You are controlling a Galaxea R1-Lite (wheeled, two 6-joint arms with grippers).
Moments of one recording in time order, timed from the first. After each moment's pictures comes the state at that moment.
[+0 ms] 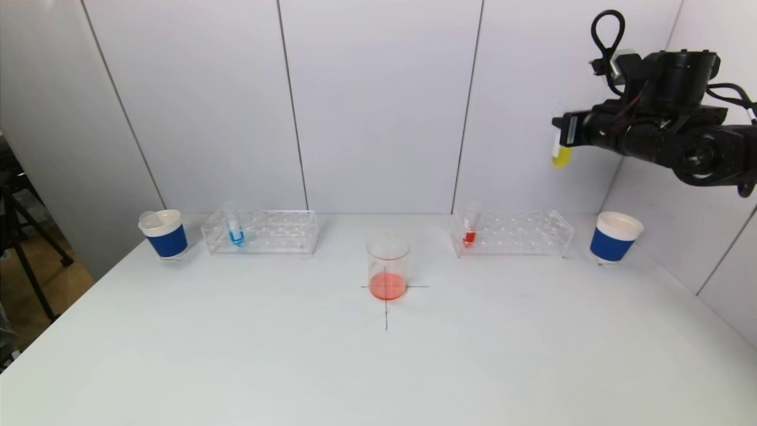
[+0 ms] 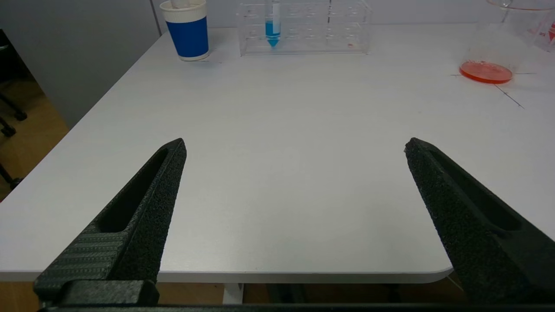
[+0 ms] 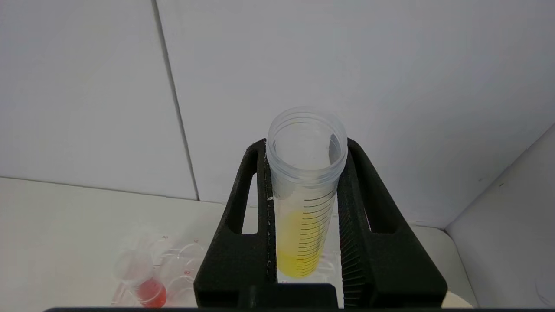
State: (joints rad) left arm 0.00 0.00 0.00 0.01 0.00 0.00; right arm 0.05 2.01 -1.57 -0.31 0.02 -0.08
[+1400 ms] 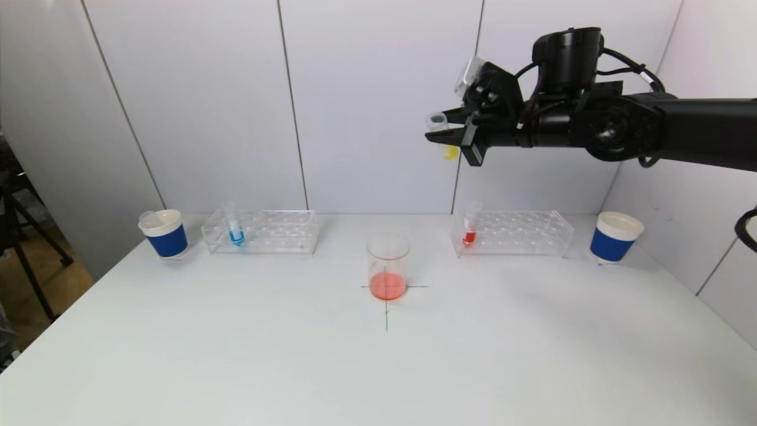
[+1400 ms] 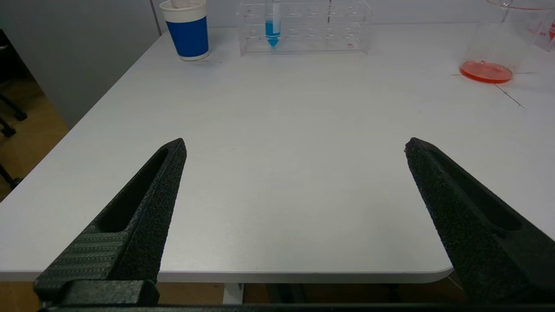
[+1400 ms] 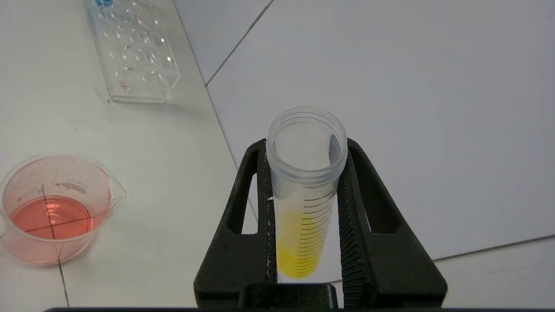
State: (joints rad) left arm 0.00 0.00 0.00 0.01 0.00 0.00; right arm 0.33 2.14 -1.90 -0.02 0.56 -0.82
